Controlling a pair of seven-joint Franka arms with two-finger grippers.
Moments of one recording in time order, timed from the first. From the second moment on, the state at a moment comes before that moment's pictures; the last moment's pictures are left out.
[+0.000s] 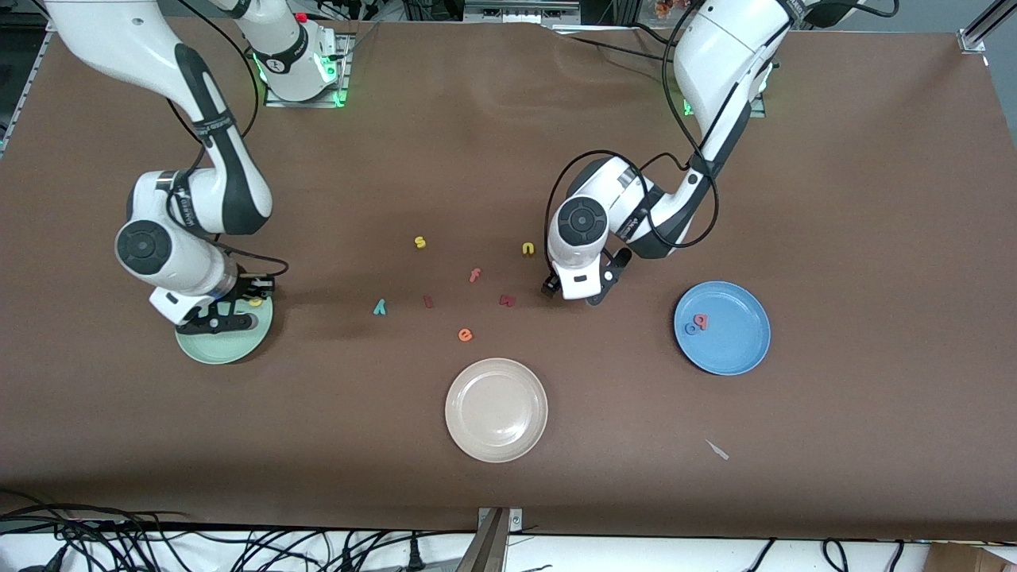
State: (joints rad) left arm -0.45 0.69 -0.23 -1.66 0.06 2.20 -1.81; right arm 0.14 0.45 -0.11 -1.94 -0.06 2.29 -0.06
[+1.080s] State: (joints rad) left arm -0.43 0.74 -0.22 -1.67 0.06 2.30 -2.16; right arm 0.16 0.50 0.08 -1.84 -0.06 2.24 0.32
